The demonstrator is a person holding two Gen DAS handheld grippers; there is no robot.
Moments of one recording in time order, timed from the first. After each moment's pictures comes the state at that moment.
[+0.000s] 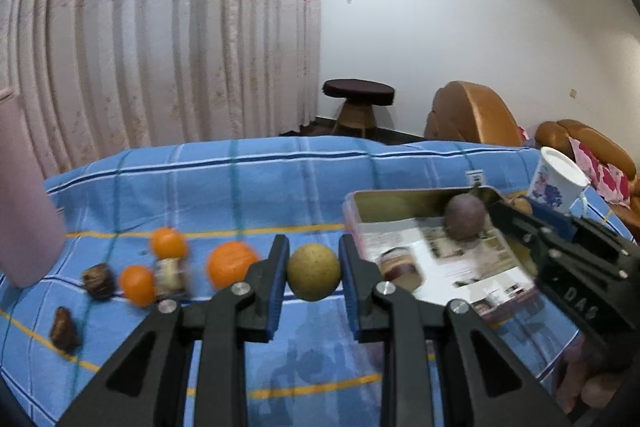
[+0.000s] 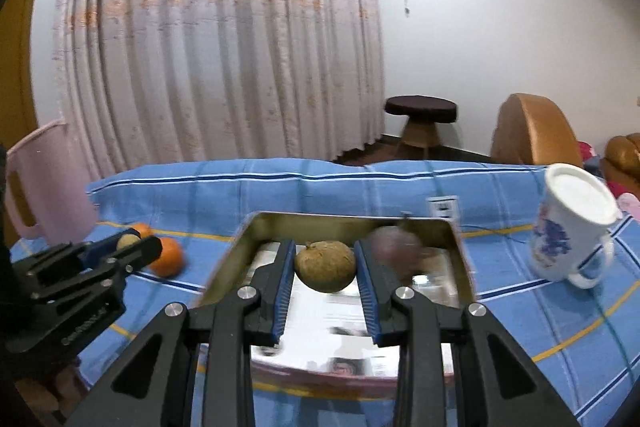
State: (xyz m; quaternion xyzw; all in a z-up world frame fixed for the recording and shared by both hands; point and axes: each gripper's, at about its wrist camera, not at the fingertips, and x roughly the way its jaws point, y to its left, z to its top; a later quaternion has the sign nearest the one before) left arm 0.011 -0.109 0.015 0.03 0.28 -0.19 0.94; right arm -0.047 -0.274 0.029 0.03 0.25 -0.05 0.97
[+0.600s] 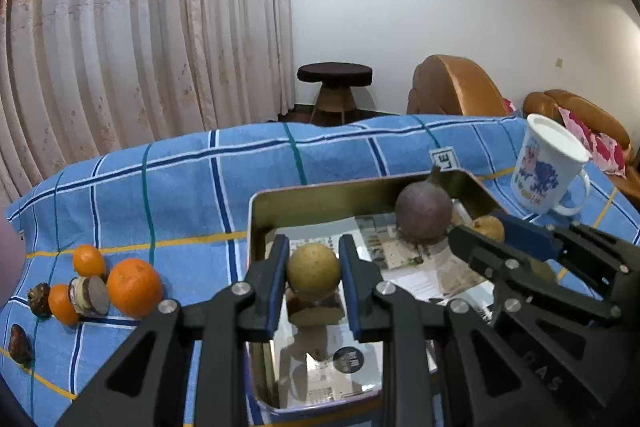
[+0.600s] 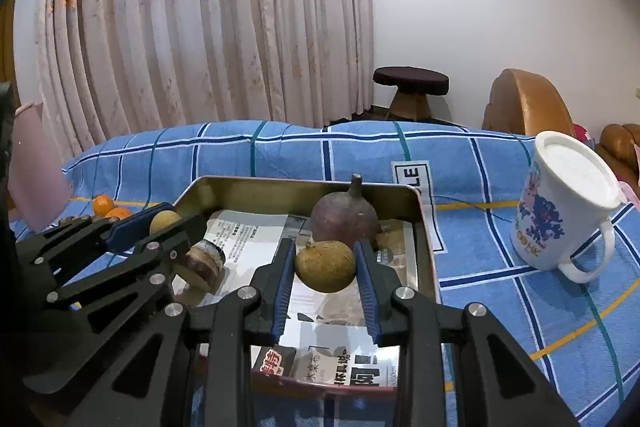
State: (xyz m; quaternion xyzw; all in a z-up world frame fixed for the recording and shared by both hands) left arm 0.021 -0.185 -0.001 0.07 0.30 -0.21 0.93; right arm -0.034 -0.310 0.006 0.03 0.30 -0.05 0.95
